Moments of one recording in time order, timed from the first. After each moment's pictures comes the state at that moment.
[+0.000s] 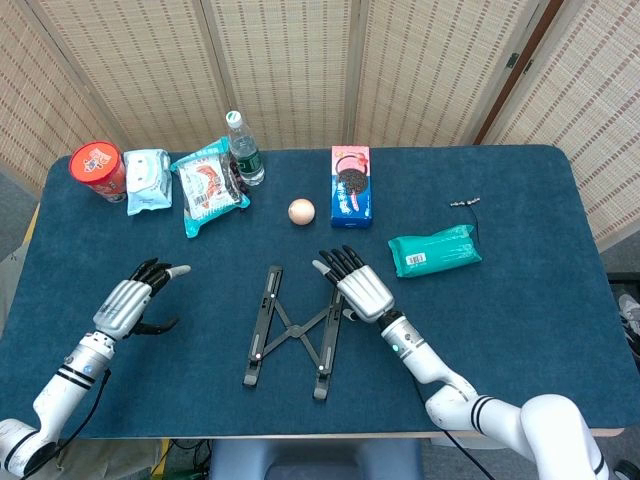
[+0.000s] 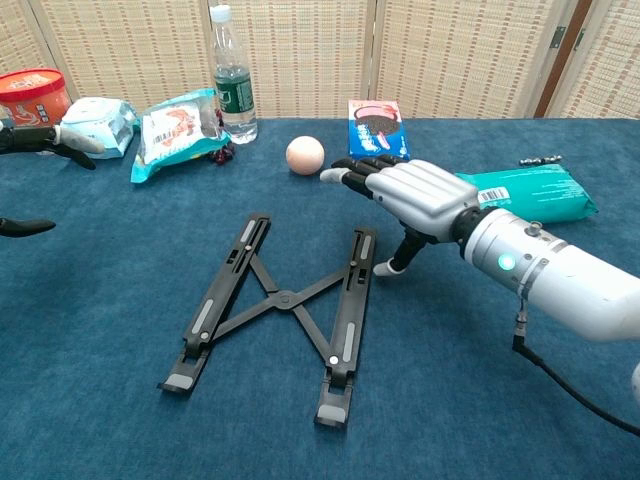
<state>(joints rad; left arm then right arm) -0.53 -1.32 0.00 -1.28 1.54 1.16 -0.44 0.77 -1.92 0.17 -0.86 -1.53 1.02 -0.10</state>
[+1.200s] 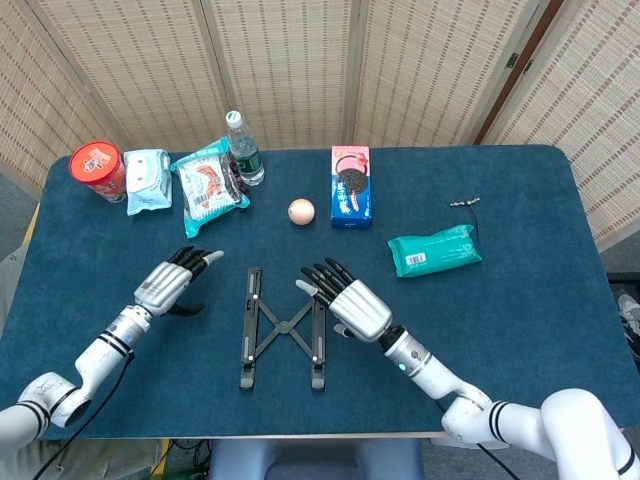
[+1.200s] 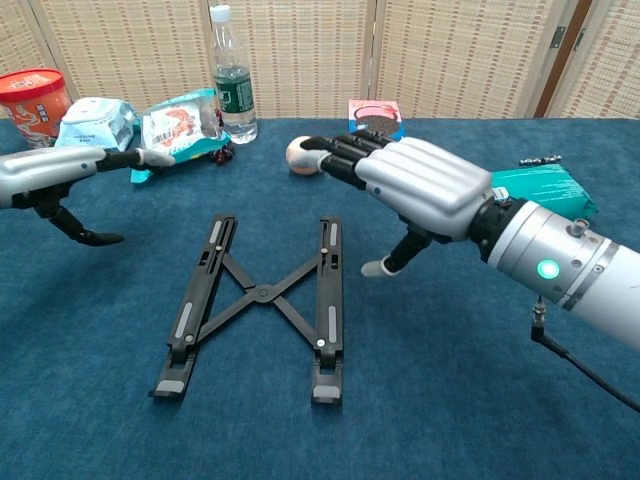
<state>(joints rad) -0.70 -1.53 -0.01 -0.94 1.61 1.00 -0.46 0.75 -1.79 0.04 -1.09 -1.65 1.21 -0.13</state>
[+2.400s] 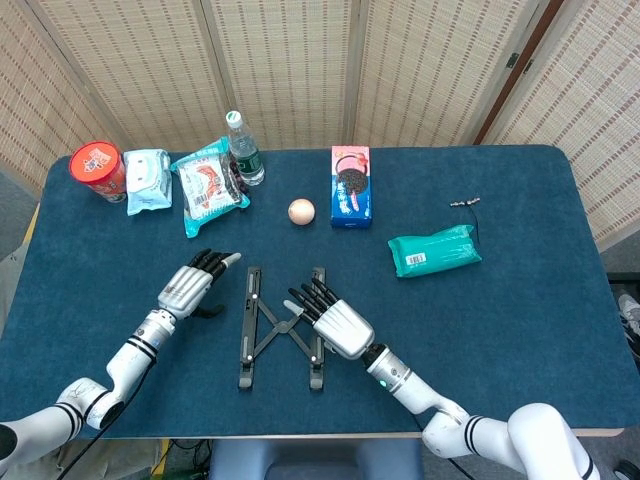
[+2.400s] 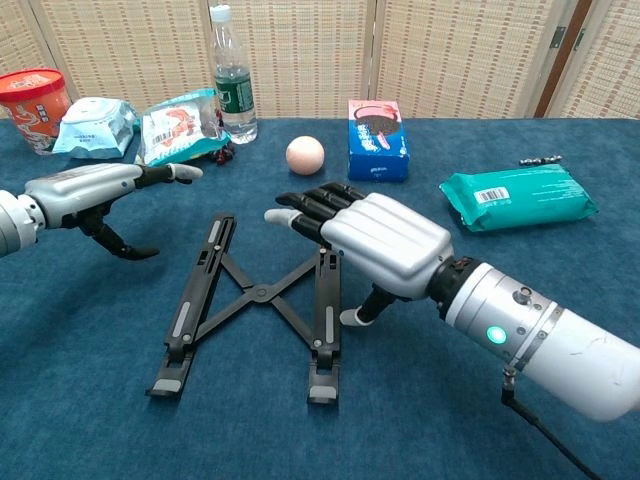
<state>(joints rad) -0.70 -1.65 -0.05 -0.94 1.49 0.98 -0.30 0.72 -1.98 0.03 -0.92 -1.65 1.20 -0.19</state>
